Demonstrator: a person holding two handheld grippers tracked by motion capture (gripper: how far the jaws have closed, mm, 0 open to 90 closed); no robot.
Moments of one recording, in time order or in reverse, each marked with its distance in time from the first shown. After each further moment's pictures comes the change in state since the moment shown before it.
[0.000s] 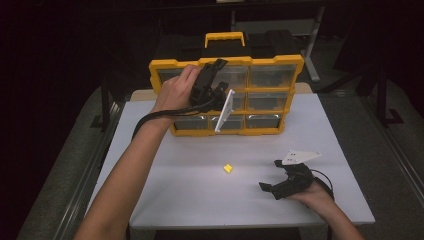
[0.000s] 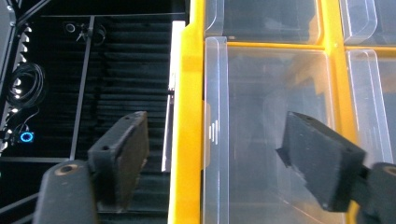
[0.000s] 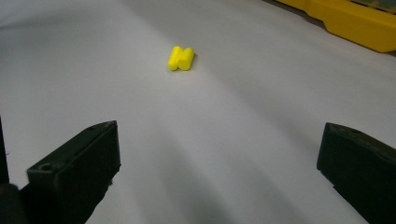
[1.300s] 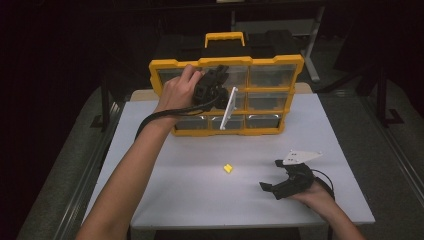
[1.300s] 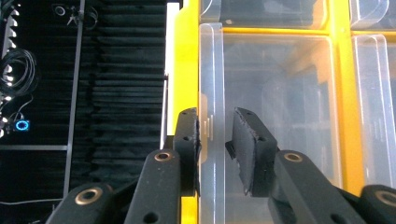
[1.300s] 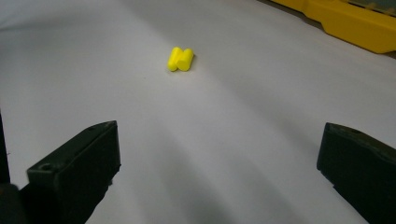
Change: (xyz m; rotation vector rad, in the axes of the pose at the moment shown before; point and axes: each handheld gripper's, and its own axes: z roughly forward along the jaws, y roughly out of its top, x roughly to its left) left arm 0.000 0.005 0.006 0.069 -0.019 0.002; right arm -0.001 0.000 -0.002 -0.003 0.001 0.002
